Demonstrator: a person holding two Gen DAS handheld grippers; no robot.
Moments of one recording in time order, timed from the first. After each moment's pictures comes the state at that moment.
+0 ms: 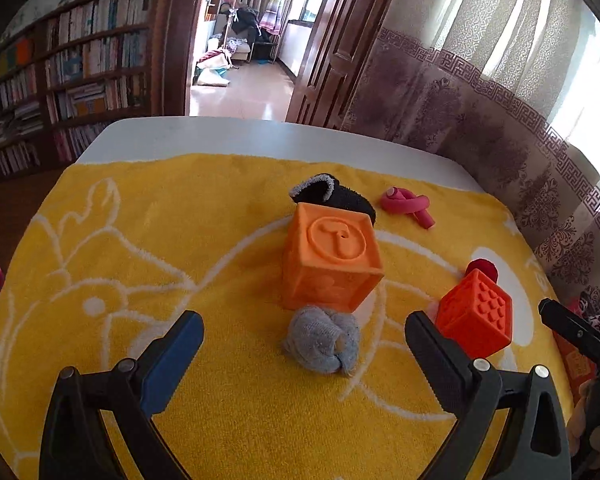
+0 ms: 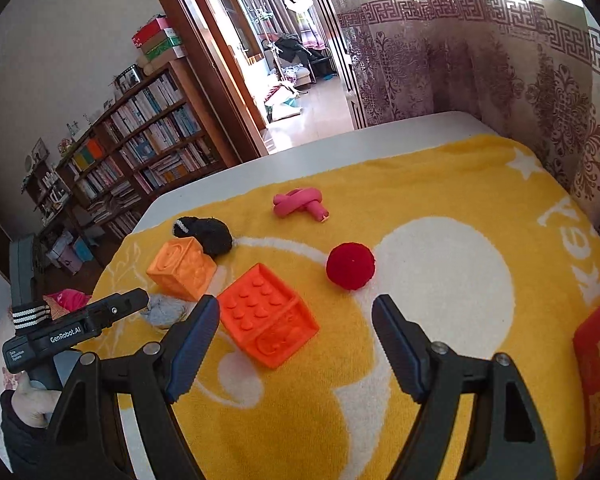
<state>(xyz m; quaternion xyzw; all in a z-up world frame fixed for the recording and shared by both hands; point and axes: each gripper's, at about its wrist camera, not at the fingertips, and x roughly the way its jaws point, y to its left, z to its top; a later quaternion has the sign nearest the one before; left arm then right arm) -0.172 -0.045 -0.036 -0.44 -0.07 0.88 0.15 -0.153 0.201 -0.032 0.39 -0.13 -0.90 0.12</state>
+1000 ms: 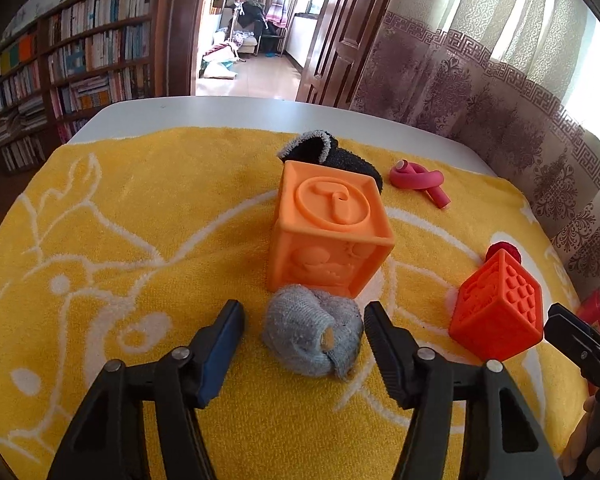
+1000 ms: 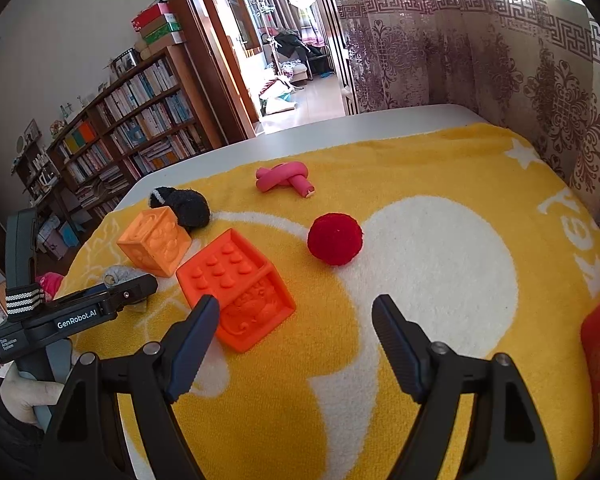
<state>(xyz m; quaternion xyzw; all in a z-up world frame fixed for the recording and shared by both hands) -0.178 -0.025 -0.064 -0.45 -0.07 0.88 0.13 -0.149 0.196 -0.050 0.39 -0.09 -0.91 0.11</state>
